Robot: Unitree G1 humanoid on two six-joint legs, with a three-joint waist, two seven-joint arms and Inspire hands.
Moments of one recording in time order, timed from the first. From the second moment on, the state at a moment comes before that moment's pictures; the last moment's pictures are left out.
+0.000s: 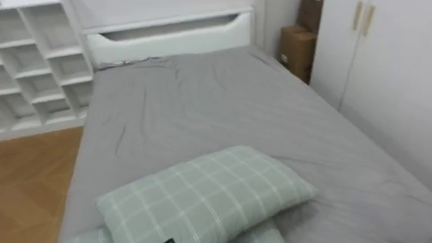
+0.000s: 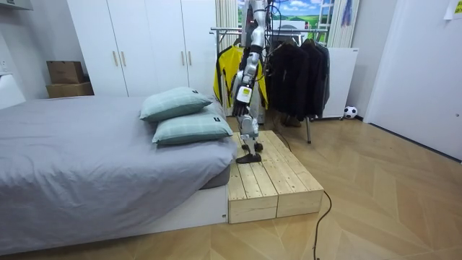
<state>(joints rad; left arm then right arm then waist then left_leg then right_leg) 0.19 0.18 0.13 1.23 -0.25 -0.03 -0.05 0.07 -0.23 0.02 1.27 0.30 0.04 0.20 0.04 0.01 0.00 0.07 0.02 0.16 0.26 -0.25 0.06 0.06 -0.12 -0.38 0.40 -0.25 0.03</state>
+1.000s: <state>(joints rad) 0.19 0.17 0.11 1.20 -0.27 -0.03 0.03 0.08 -0.21 0.05 1.29 0.31 0.00 0.16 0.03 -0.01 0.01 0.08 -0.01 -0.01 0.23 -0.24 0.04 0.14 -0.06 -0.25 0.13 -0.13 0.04</state>
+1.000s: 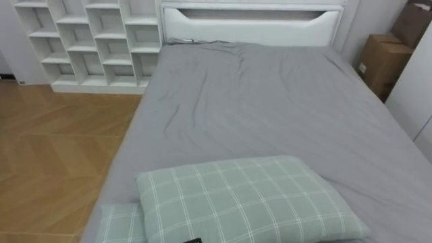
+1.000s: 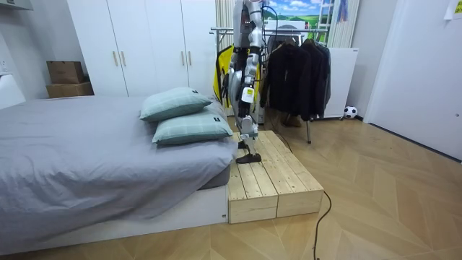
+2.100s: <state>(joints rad) 0.19 0.18 0.06 1.20 -0.27 -0.07 0.03 0.08 -0.21 0.07 1.29 0.30 -0.03 0.20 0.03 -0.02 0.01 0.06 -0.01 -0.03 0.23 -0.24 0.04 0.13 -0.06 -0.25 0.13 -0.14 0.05</state>
